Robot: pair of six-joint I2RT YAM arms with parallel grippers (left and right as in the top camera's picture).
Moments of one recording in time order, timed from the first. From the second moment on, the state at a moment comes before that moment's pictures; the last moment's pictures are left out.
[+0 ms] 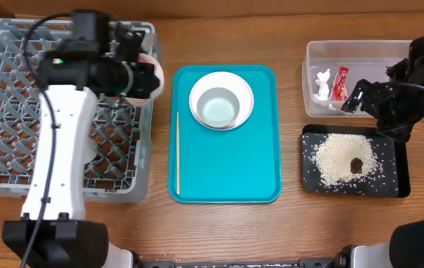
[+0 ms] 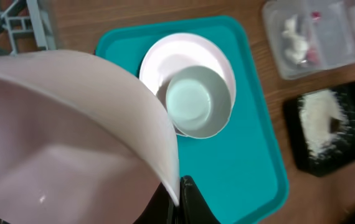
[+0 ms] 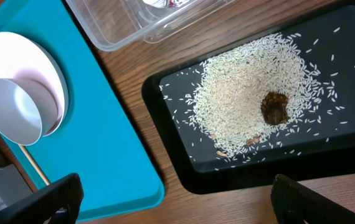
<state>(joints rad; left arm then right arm) 0.04 1.69 1.76 -1.18 0.52 0.13 -0.20 1.61 1.63 -1.43 -0.24 0.30</state>
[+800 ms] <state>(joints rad) 0.46 2.04 1.76 -1.08 1.26 0.43 -0.20 1.61 1.63 -1.45 -0.24 0.30</state>
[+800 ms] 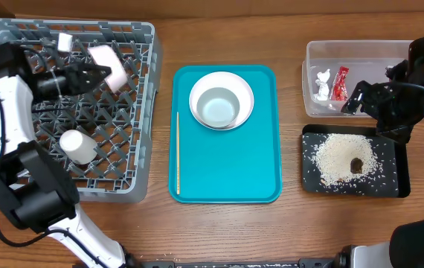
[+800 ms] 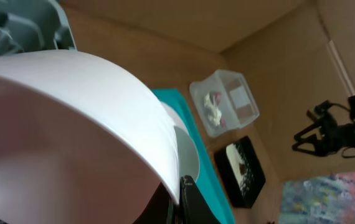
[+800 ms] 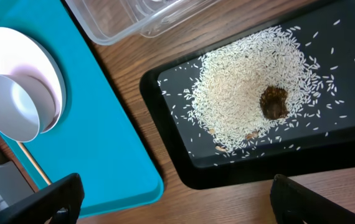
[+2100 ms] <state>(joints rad) 0.49 2.10 1.76 -0.83 1.18 0.43 -0.20 1.61 1.63 -1.46 -0.24 0.30</state>
